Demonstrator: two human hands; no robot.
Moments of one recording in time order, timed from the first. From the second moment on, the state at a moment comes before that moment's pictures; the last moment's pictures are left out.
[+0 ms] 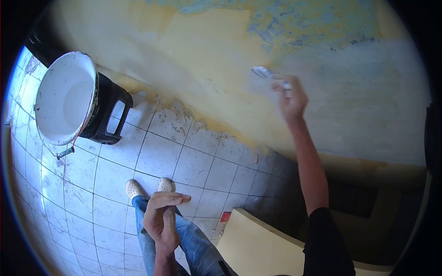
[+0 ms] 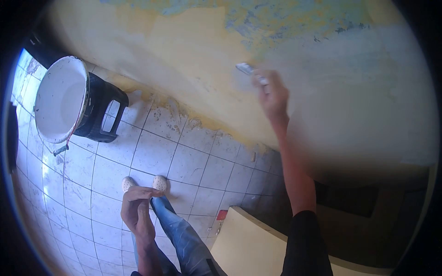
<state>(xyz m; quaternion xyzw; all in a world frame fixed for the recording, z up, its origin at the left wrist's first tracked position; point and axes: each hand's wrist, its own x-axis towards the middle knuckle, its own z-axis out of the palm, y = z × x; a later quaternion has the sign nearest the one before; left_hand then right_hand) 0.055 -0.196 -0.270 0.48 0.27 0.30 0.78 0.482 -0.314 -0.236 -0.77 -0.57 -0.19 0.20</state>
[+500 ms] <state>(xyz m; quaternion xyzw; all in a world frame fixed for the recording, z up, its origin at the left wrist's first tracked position) 0.070 -0.200 -0.286 0.48 0.28 0.28 0.78 0.484 -0.300 -0.264 -0.80 -0.52 -0.04 0.29</state>
